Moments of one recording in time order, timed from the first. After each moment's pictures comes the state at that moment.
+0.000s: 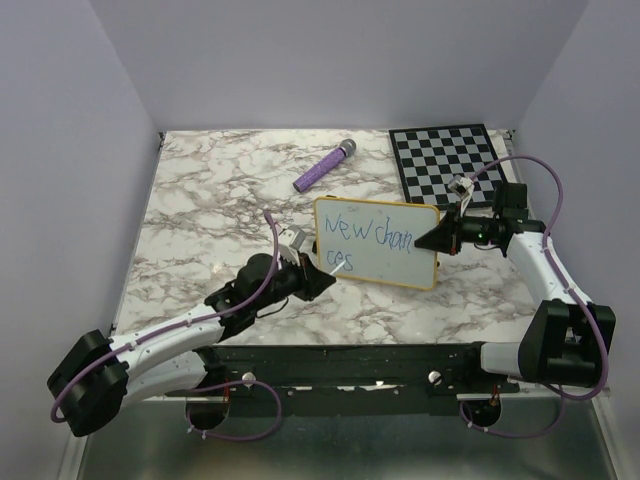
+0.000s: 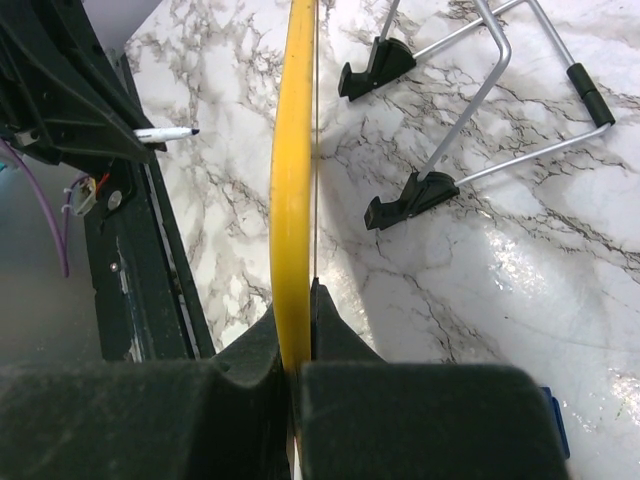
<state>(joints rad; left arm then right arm) -0.84 0.98 0.40 0.33 0.13 -0.63 -0.11 1.31 0.89 -0.56 -1.22 -0.44</state>
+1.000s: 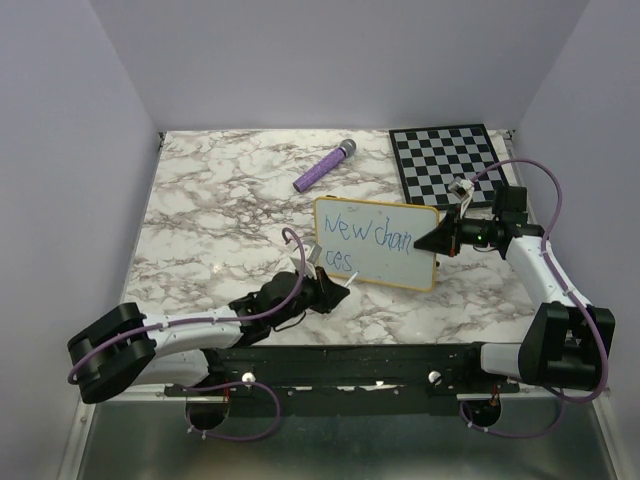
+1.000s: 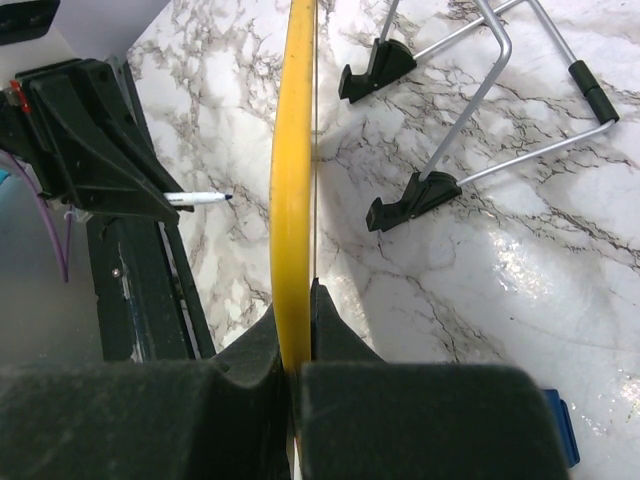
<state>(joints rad) -1.04 1.15 0.35 0.53 -0.10 -0.75 -0.11 1.29 0.85 -0.49 -1.22 -0.39</state>
